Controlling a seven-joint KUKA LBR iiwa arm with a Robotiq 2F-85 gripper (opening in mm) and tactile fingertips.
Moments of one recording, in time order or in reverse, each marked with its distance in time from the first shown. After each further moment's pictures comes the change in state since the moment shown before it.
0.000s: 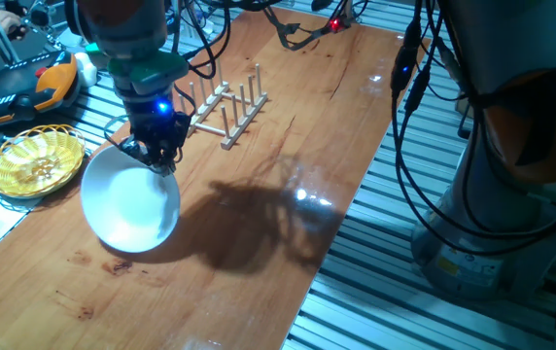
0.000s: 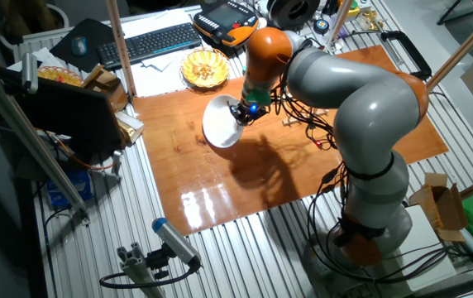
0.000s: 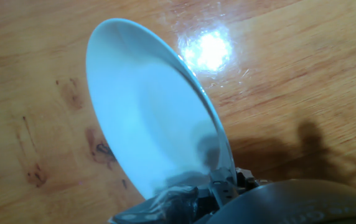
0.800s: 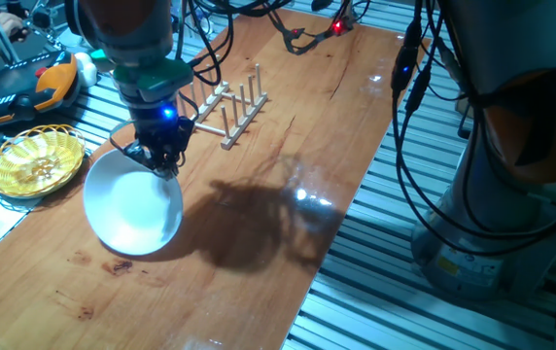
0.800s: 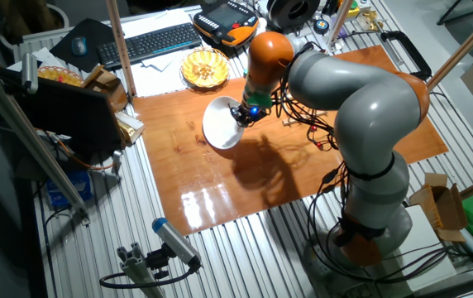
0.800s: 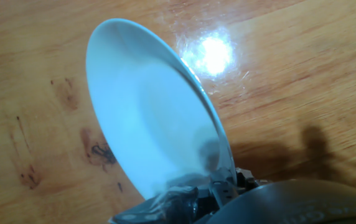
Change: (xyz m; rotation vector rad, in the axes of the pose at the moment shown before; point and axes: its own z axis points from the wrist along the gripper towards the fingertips) arm 0.001 -0.003 0.008 -0.011 -0.014 -0.021
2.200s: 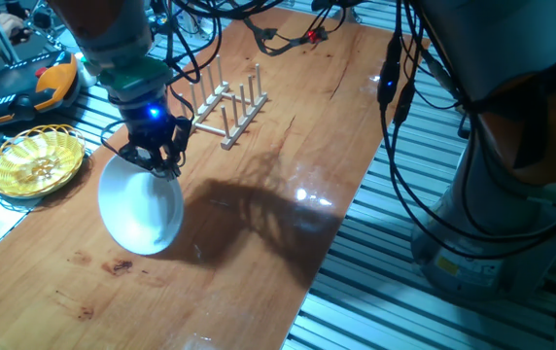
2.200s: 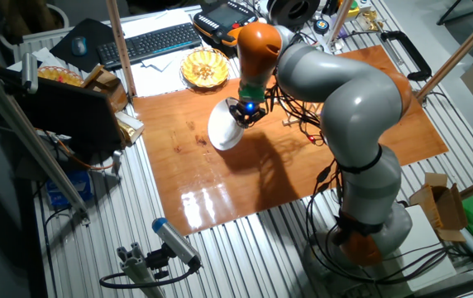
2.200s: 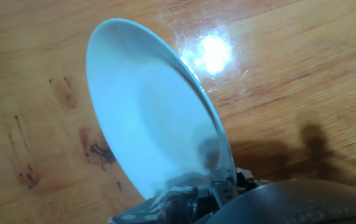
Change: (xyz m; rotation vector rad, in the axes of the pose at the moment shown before) arm 0.002 -0.002 0.002 0.065 0.136 0.172
